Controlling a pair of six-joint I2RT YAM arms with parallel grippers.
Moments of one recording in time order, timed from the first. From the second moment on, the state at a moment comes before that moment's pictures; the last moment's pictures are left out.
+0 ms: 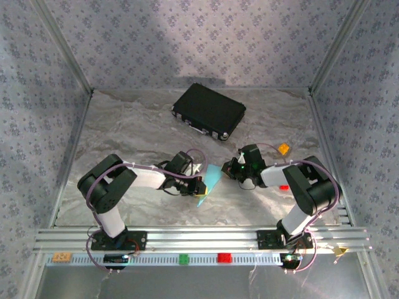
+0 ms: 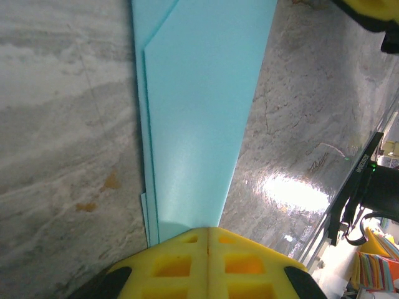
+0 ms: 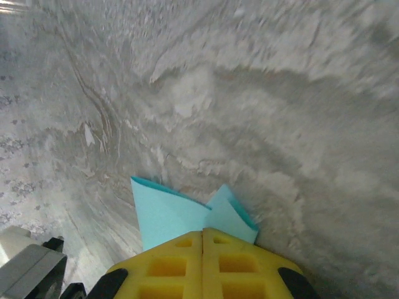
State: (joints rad) left arm -0.81 1.74 0.70 0.07 0.63 -0.78; right arm 0.42 1.63 0.50 0.34 -0.45 1.00
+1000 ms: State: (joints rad) left arm -0.81 1.74 0.70 0.07 0.64 -0.77; right arm 0.53 1.49 0.53 0.17 -0.36 0.95
